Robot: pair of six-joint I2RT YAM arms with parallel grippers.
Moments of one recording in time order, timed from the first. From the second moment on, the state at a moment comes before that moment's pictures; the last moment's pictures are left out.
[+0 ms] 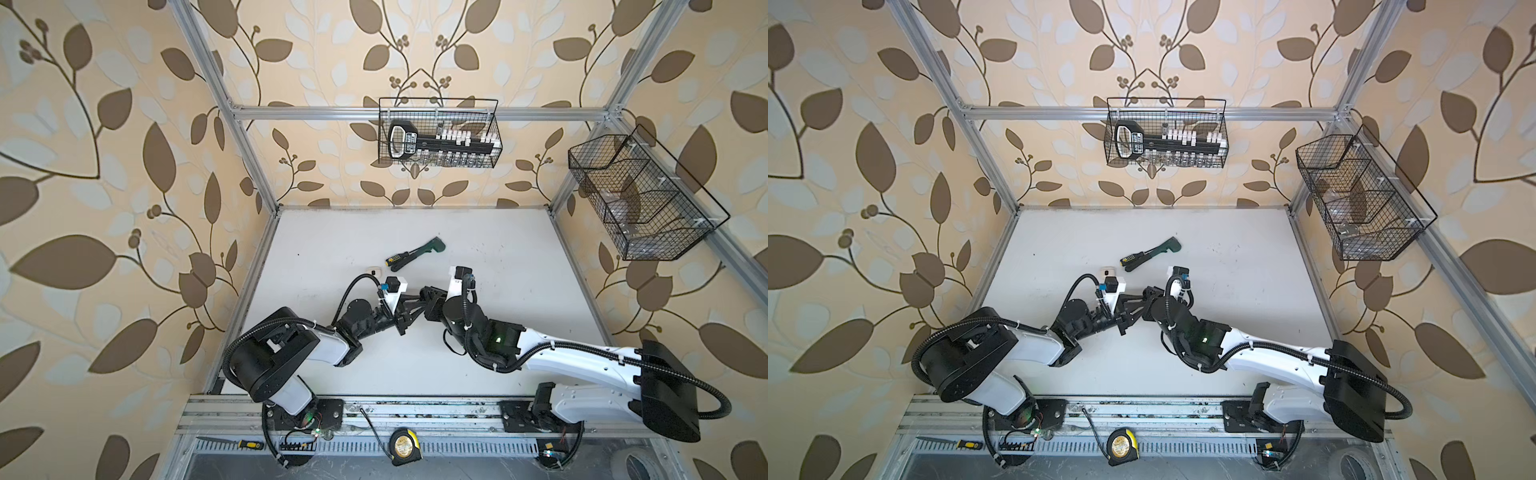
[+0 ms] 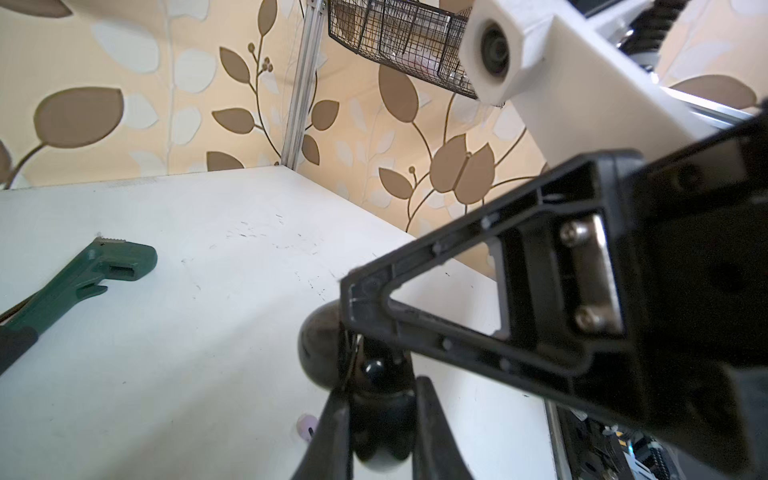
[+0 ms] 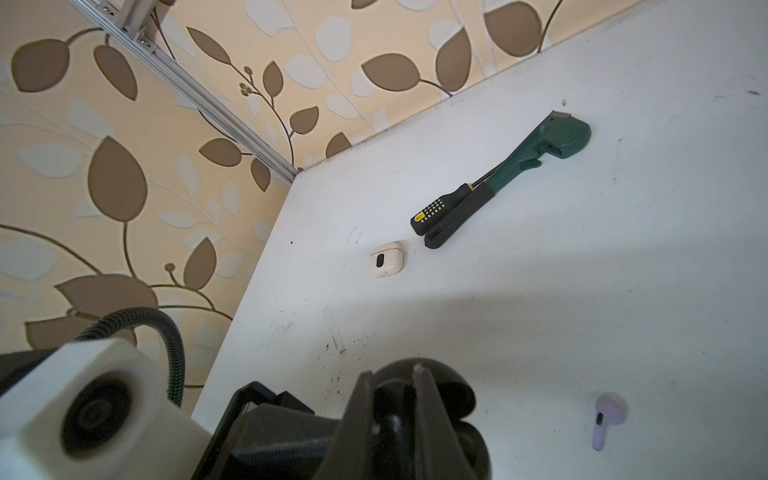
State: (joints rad) left arm -0.71 1.55 0.33 1.26 0.44 -0.34; right arm 1.04 1.24 0.71 0.10 0.60 0.88
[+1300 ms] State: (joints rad) left arm -0.71 1.53 0.33 1.25 0.48 -0.28; right arm 0.83 1.04 0.81 -0.15 0.42 0.63
